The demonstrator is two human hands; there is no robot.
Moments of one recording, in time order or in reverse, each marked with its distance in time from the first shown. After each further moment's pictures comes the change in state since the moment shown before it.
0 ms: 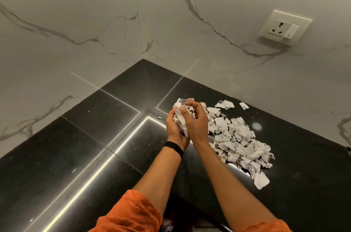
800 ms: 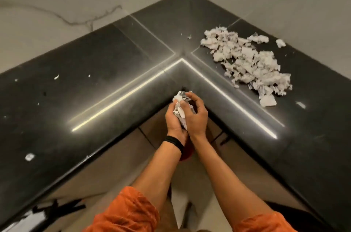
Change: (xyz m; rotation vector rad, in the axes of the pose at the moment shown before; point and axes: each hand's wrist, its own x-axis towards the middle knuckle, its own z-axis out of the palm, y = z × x) left_hand -0.257 -0.140 -0.141 -0.075 0.376 0.238; right_hand -0.296 0.053 -0.092 0.168 -0.251 0.181
